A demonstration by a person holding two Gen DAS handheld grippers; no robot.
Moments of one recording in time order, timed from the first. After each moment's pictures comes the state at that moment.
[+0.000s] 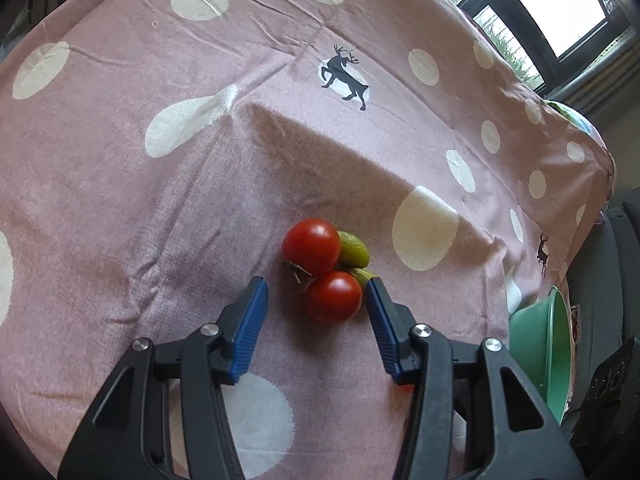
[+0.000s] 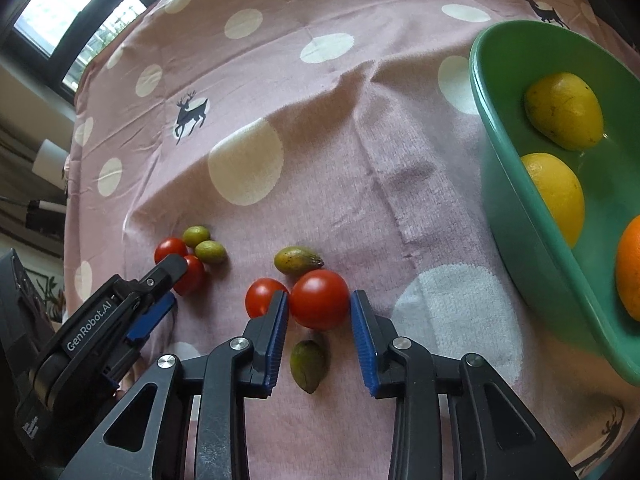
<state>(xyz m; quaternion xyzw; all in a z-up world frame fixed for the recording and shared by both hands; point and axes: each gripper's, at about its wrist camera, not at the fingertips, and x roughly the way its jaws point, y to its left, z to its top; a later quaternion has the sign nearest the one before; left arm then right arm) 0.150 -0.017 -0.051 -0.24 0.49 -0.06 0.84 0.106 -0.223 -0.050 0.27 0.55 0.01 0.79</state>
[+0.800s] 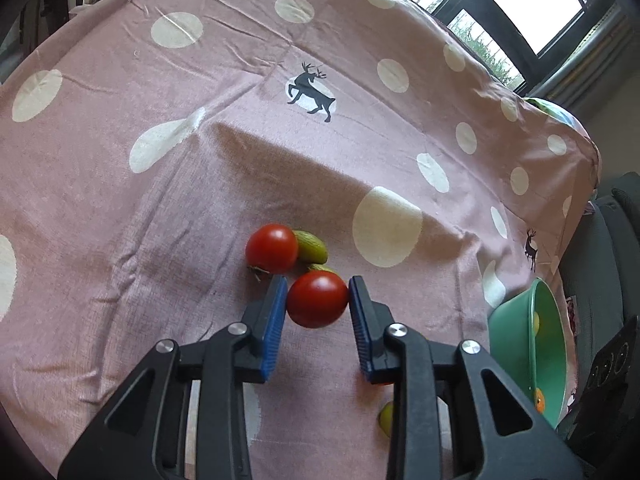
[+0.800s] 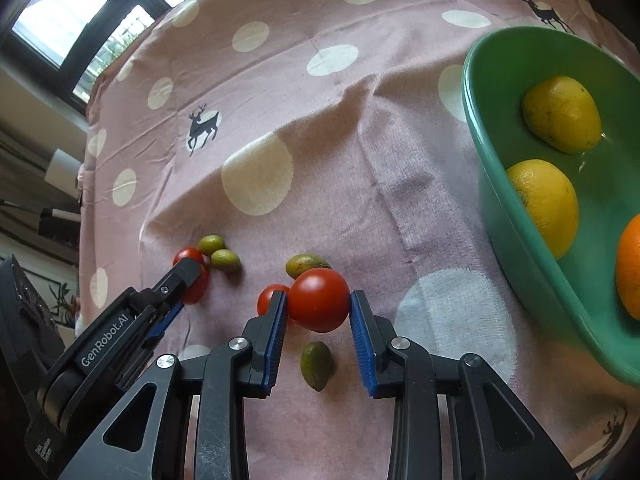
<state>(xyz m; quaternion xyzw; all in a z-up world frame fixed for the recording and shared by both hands) 0.135 -0.036 -0.033 -0.22 0.45 -0.07 0.86 0.100 -0.229 -0.040 0.29 0.52 0.02 0.80</state>
